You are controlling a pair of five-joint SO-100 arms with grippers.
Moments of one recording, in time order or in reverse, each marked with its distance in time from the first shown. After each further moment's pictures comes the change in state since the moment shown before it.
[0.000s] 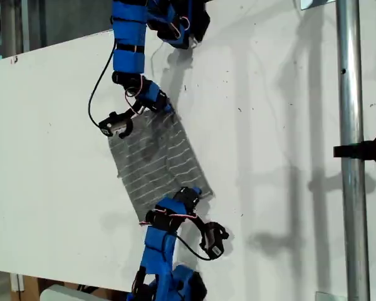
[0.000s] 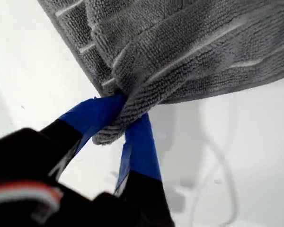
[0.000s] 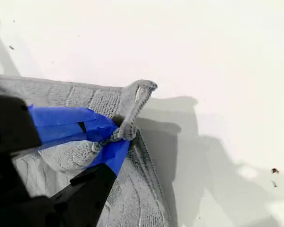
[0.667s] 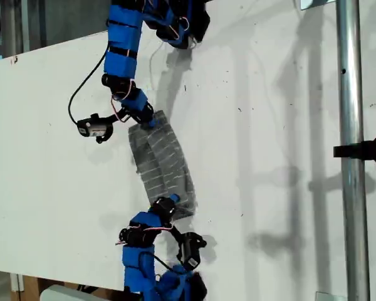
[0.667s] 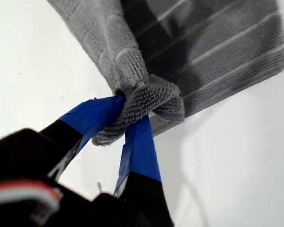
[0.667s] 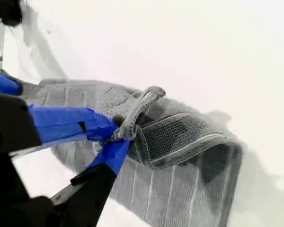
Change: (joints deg) arm 0 -13.6 16.3 8.3 1.6 9.4; arm 1 9.8 -9.4 -10.9 -10.7 -2.9
